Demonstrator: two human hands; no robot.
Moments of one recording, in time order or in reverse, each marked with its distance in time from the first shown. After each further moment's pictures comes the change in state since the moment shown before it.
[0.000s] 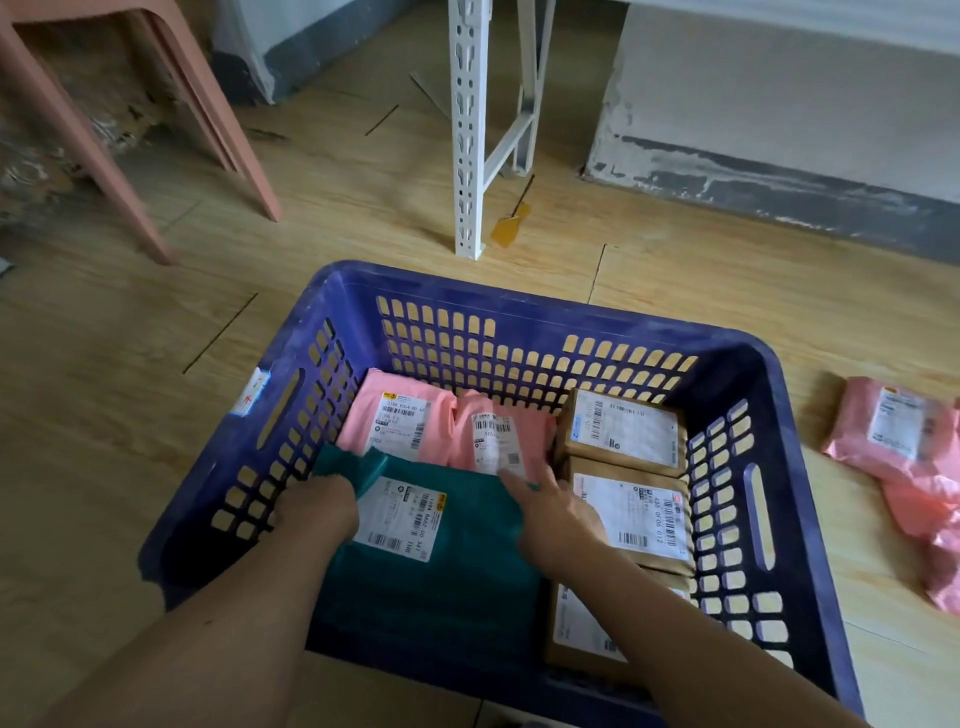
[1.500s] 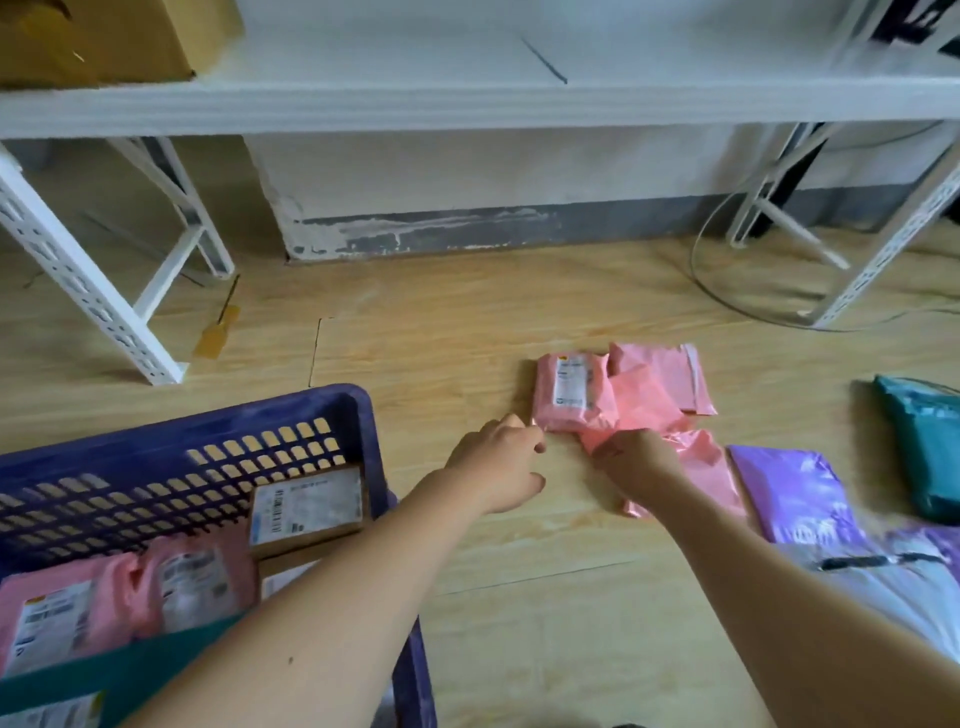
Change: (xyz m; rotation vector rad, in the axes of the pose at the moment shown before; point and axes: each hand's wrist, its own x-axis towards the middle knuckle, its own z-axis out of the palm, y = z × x) left_hand -0.231 0.411 -0.084 -0.020 0.269 1.198; right_hand -0.169 0.354 -0.066 0.569 0.505 0.692
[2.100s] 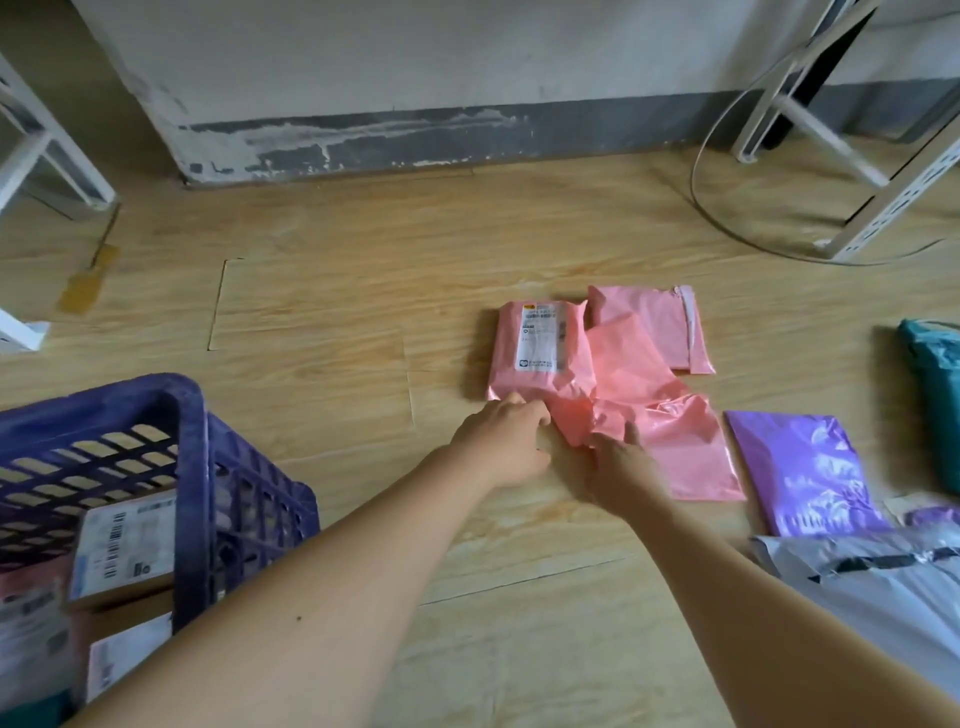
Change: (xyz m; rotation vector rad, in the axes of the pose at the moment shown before) left_hand 0.138 0.010 0.072 -0.095 -0.129 -0.023; right_hand 0.122 0.100 0.080 -0.138 -0.134 0.054
